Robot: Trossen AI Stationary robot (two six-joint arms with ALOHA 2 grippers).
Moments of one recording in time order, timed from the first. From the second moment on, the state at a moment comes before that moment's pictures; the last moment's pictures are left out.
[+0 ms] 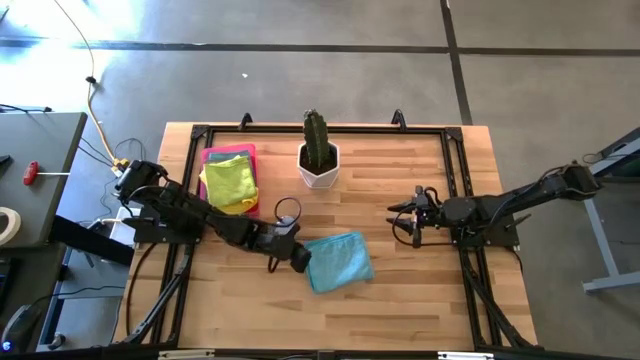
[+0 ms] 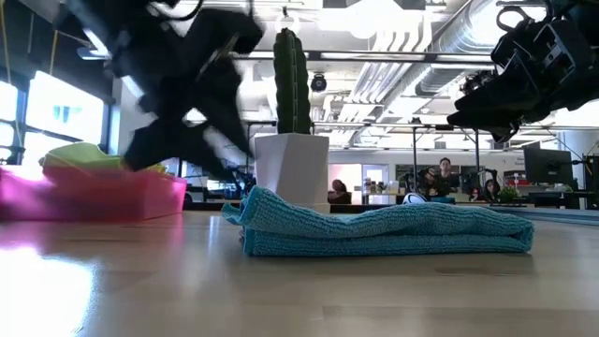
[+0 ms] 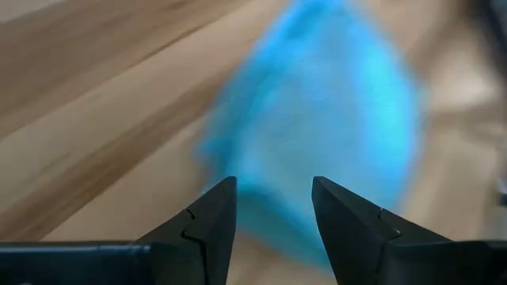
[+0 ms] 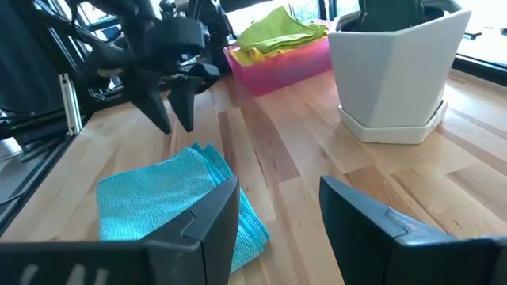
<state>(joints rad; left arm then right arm) -0.22 1.64 0.82 -0.05 -0.29 -1.18 0.22 0.62 0.08 0.31 0.33 0.31</state>
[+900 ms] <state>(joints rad) -0.25 1.90 0.82 0.28 -0.37 -1.43 0.22 0.62 0.08 0.24 0.33 0.31</state>
